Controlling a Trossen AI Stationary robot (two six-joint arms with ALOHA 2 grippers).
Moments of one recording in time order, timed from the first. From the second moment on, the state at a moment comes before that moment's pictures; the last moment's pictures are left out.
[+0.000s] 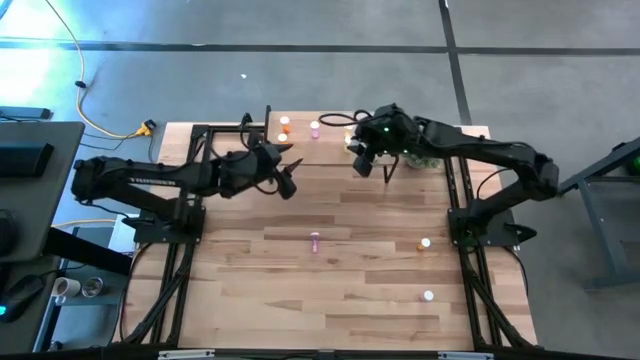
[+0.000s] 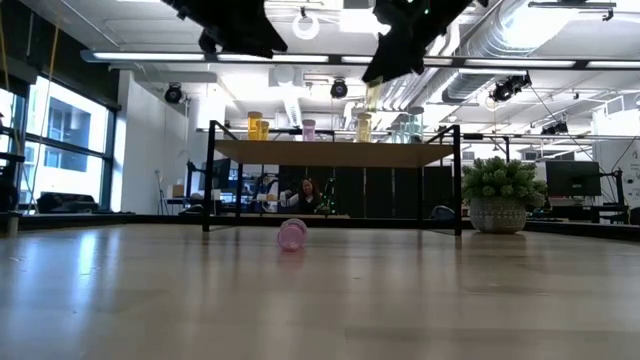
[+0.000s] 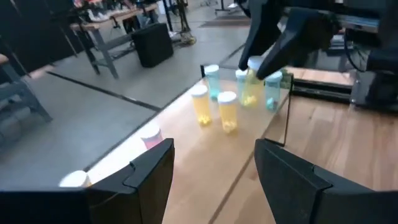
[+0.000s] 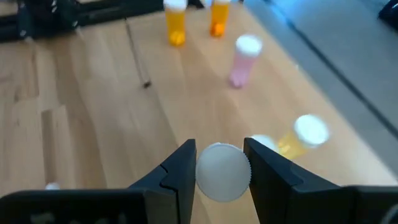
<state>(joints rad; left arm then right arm) 0.19 1.18 0.86 0.03 -0.59 0.01 -0.35 1.42 1.29 -0.52 0.07 -0.03</state>
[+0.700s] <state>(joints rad) 0.31 1.18 0.86 0.03 -0.44 0.03 -0.39 1.51 1.29 -0.52 -0.04 0.02</state>
